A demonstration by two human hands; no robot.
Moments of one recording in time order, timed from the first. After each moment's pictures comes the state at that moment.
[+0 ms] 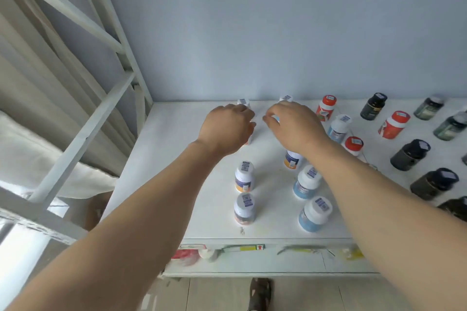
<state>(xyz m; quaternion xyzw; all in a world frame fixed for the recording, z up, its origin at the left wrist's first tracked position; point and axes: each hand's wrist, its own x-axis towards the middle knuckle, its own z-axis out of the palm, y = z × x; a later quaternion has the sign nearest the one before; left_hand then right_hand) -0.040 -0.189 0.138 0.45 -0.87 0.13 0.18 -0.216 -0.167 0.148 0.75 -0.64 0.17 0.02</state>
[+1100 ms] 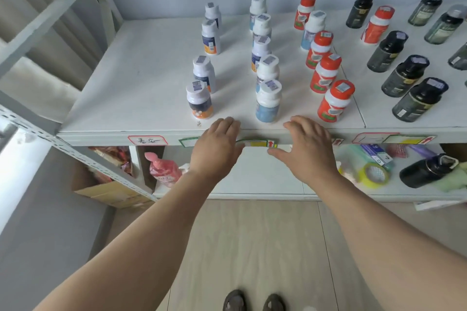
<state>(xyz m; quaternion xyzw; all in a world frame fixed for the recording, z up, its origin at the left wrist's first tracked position) -0.100 0.033 -0.036 0.53 -0.83 0.01 0.17 -0.313 0.060 -0.048 0.71 -0.68 0.20 -0.01</state>
